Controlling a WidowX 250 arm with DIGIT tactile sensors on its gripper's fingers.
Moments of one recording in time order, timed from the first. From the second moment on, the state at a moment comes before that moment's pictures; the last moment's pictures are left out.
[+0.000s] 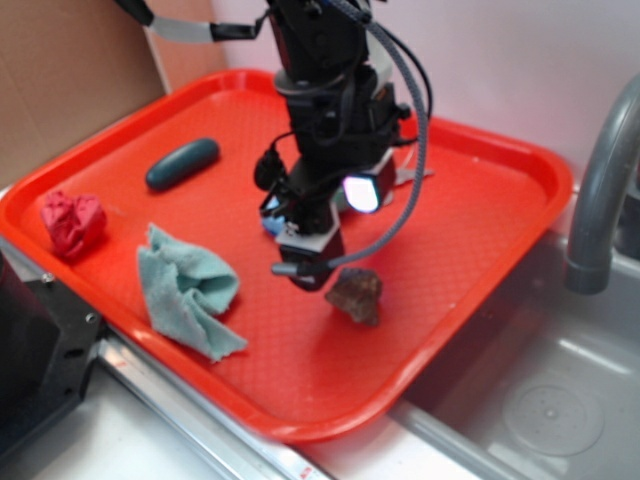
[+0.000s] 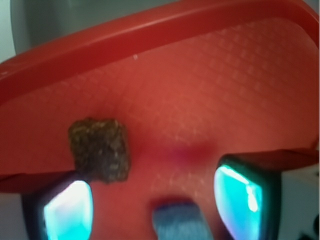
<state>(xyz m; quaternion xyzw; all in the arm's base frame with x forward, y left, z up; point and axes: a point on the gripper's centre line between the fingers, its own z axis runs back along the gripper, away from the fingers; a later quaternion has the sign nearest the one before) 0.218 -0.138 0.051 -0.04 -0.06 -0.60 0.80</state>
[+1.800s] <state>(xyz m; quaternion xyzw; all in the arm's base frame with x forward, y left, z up) 0.173 -0.193 0.023 -0.06 -0.01 -0.62 0.78</state>
